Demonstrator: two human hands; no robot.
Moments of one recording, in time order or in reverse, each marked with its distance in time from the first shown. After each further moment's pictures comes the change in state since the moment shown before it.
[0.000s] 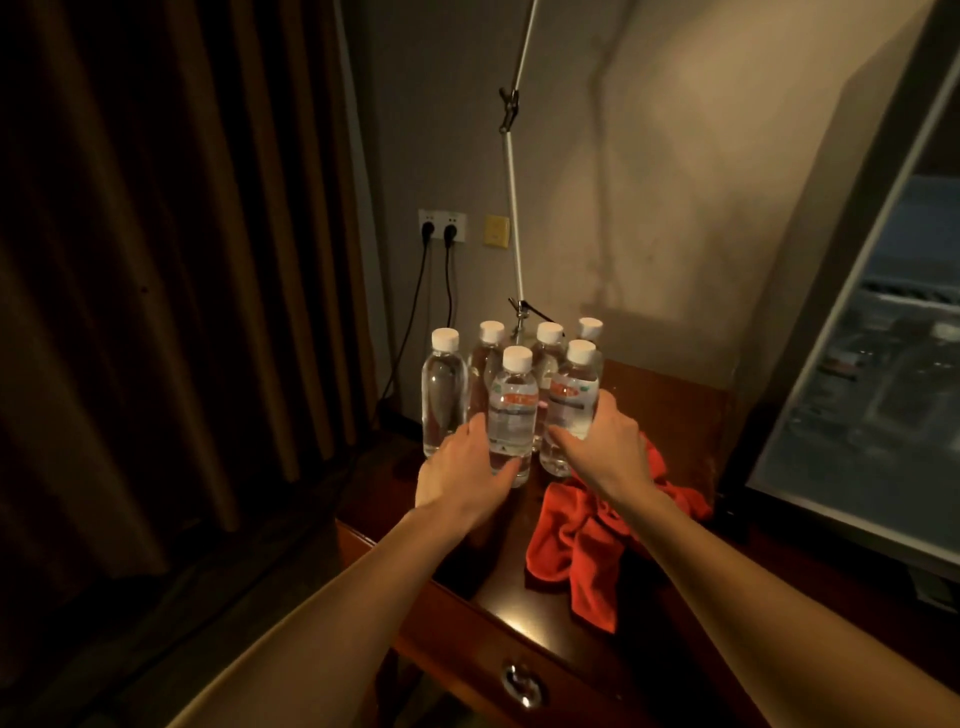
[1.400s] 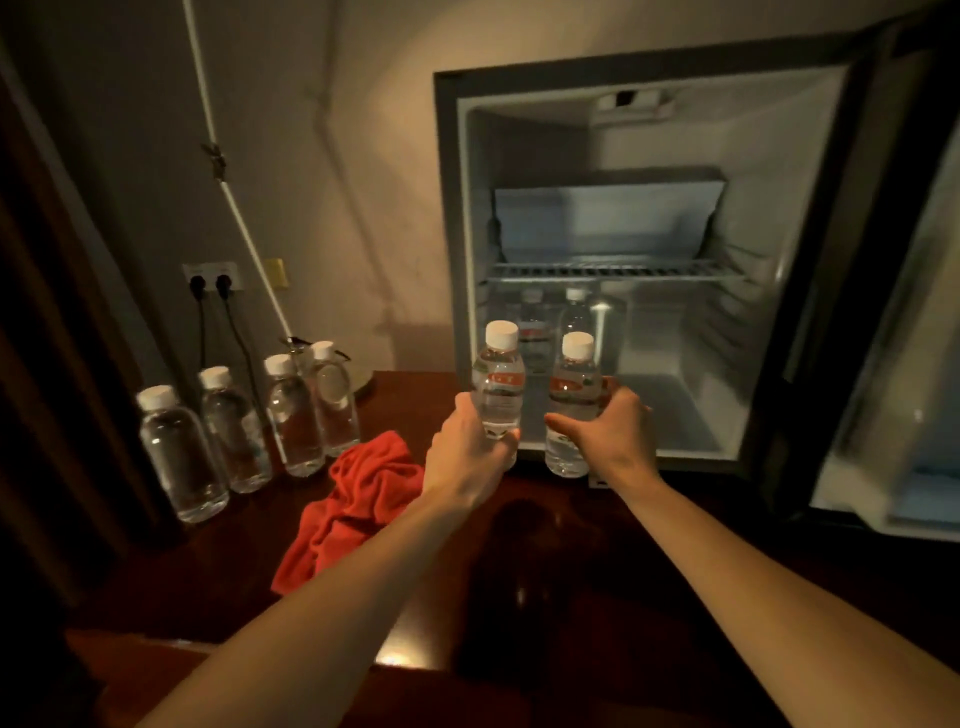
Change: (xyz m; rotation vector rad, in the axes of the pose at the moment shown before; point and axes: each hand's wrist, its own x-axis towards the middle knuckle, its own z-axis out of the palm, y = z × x) left_hand -0.047 0.264 0.072 -0.381 -0.126 0.308; right_hand -0.085 0.182 -0.223 0.241 0.442 0.230
